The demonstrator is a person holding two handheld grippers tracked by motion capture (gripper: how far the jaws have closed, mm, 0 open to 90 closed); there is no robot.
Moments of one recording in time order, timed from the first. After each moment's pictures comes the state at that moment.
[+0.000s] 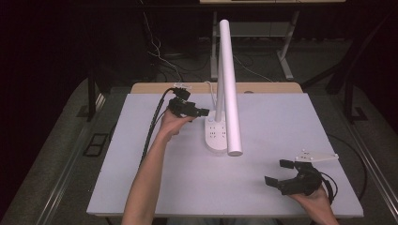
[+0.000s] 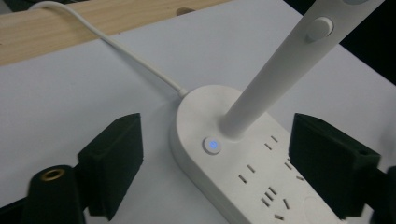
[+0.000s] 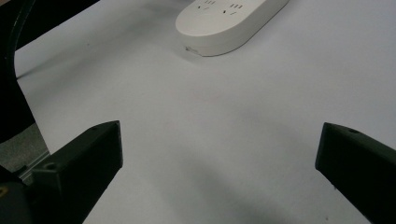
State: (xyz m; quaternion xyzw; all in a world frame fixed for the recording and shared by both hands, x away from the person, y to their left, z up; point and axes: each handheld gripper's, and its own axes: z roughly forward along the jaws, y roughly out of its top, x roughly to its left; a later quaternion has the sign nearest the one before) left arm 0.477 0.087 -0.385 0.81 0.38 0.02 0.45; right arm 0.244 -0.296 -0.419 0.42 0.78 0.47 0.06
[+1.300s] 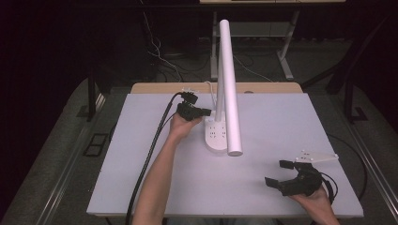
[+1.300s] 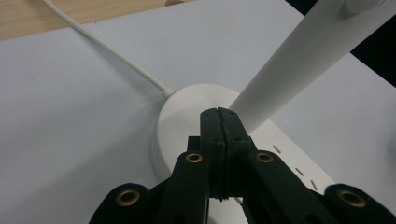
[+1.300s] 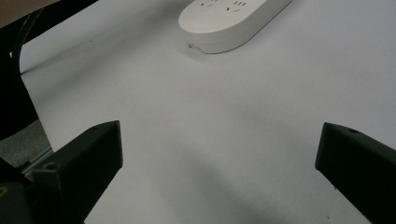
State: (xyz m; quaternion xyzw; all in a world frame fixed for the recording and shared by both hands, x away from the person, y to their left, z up) left arm 0.481 0.062 -0.411 0.79 0.40 0.01 0.46; right arm 0.243 -0.297 -0.421 0.41 0.78 0.46 0.05
